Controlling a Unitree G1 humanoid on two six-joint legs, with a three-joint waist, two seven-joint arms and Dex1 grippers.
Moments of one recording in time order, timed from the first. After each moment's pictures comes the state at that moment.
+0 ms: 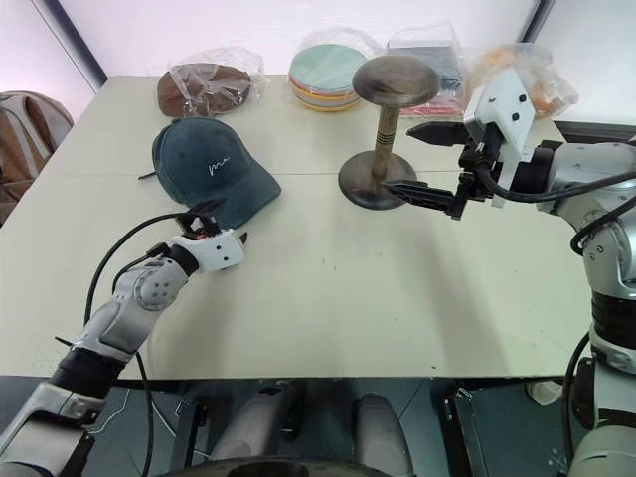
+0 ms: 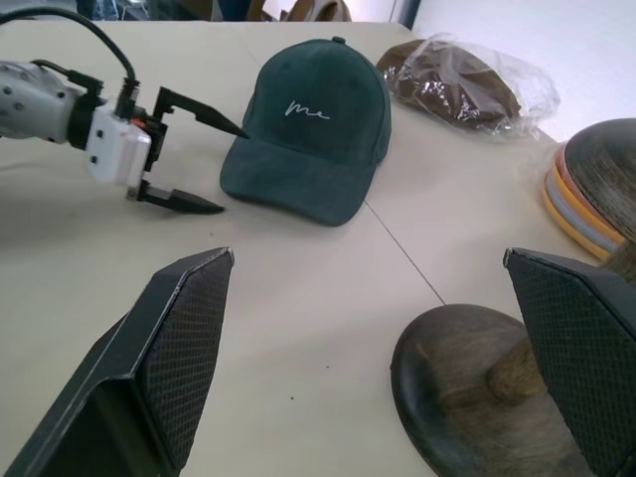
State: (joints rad) left arm -0.35 0.58 -0.23 0.15 0.54 -0.09 -0.20; right arm -0.64 -0.93 -0.16 -0.25 0.60 0.69 1.00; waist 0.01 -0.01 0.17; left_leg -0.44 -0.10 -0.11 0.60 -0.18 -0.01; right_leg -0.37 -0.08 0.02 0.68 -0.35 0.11
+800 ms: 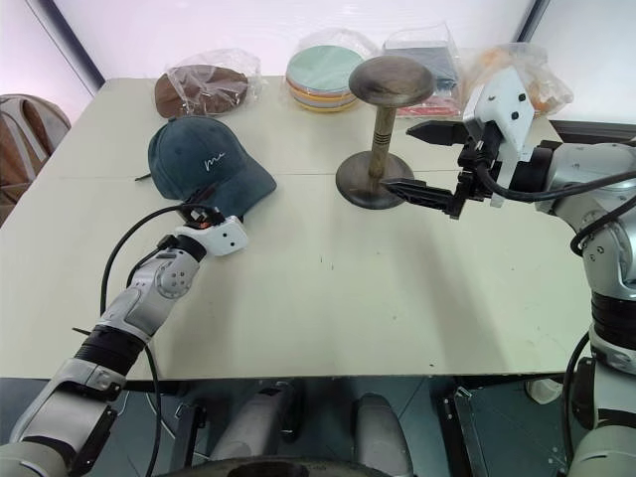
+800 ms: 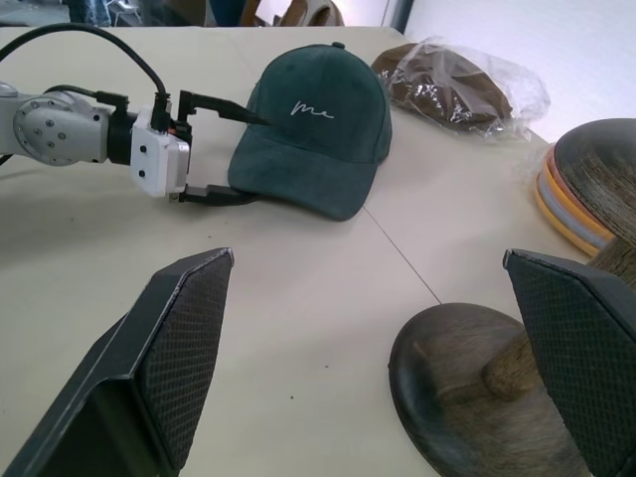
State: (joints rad) left arm -0.44 0.53 -0.26 0.35 0.60 -0.14 0.01; right arm -0.64 -0.93 -0.16 -0.25 0.61 0.70 0.99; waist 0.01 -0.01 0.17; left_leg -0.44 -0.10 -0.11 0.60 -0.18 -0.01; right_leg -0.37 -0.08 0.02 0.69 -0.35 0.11
